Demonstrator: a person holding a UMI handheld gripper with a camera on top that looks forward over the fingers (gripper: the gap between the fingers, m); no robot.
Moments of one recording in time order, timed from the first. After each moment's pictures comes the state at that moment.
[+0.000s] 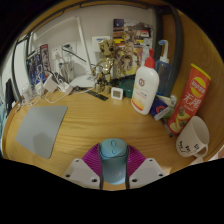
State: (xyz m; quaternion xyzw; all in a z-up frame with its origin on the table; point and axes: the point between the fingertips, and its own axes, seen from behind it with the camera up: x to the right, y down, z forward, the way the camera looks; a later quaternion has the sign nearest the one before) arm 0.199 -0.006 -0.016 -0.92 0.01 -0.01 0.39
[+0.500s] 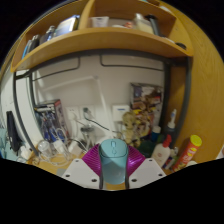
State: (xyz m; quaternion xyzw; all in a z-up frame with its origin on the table) arm 0.074 0.095 0.235 -0.83 0.05 -0.02 0.55
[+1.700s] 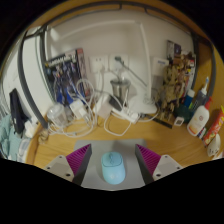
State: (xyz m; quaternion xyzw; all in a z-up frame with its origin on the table) arm -0.084 0.087 0.068 -0.91 0.02 0.02 0.40
